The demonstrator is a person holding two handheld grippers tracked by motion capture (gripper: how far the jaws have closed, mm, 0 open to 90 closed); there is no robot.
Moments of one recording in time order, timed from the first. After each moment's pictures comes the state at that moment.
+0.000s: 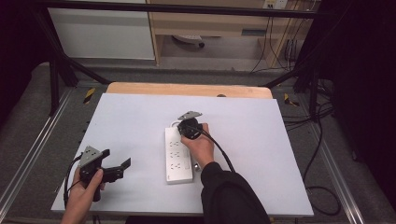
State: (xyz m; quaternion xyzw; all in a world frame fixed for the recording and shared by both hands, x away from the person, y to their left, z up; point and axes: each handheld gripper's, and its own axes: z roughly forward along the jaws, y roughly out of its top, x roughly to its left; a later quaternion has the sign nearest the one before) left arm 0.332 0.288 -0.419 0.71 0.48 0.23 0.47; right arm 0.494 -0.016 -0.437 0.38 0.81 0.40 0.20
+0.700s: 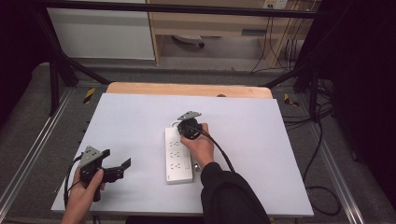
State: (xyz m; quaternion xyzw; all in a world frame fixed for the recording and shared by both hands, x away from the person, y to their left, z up) left arm 0.332 0.287 -0.419 0.71 0.48 0.23 0.47; right arm 0.493 -0.015 -0.436 0.38 0.82 0.39 0.20
